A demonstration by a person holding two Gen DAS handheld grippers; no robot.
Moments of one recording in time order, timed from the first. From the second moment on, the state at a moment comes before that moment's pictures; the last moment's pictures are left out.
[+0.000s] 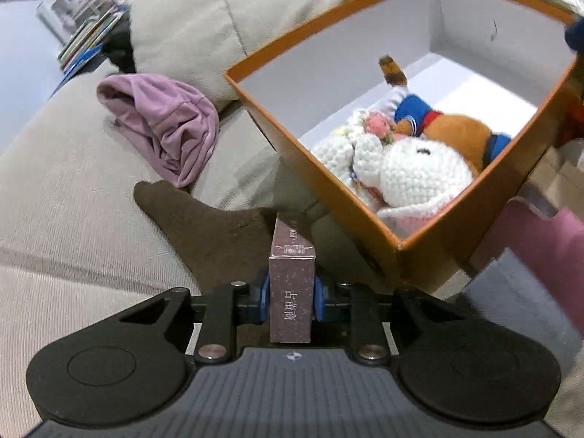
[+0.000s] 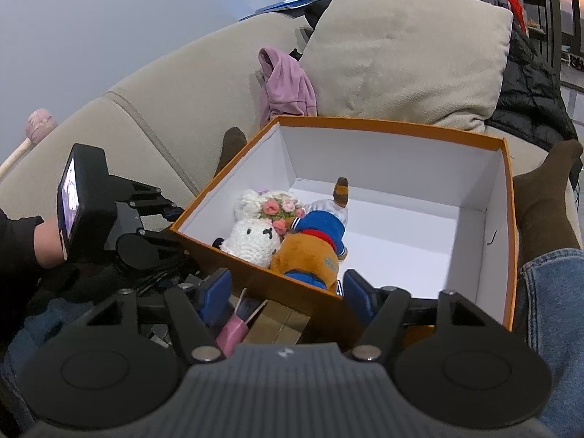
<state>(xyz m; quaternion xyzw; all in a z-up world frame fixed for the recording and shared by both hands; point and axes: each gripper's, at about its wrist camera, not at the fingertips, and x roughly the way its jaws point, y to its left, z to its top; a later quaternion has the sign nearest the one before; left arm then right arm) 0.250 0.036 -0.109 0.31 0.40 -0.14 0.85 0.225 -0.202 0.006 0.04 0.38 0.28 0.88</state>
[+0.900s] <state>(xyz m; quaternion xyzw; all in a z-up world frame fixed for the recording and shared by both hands) 0.158 0.072 -0.030 0.10 0.48 -0.08 0.87 0.216 -0.053 -0.039 -0.07 0.49 0.26 0.83</state>
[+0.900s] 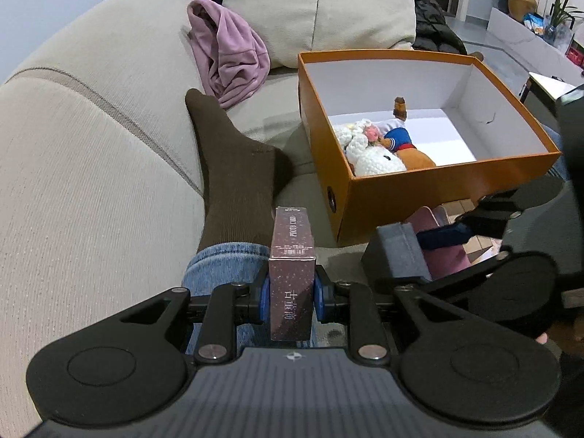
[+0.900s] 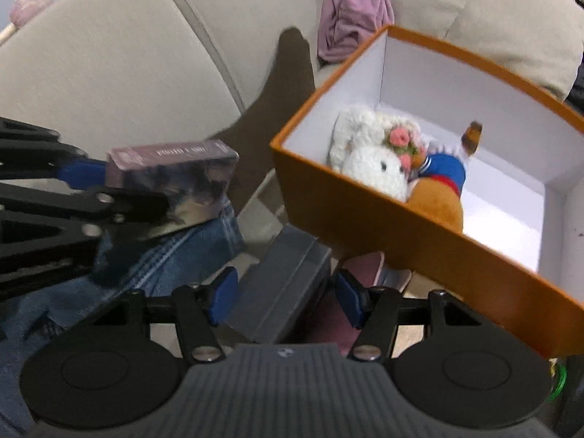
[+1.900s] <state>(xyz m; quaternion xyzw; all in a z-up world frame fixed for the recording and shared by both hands) 0.196 0.033 0.072 0.02 0.42 -0.13 0.90 0.237 -0.147 0.099 0.03 0.31 0.28 0.91</state>
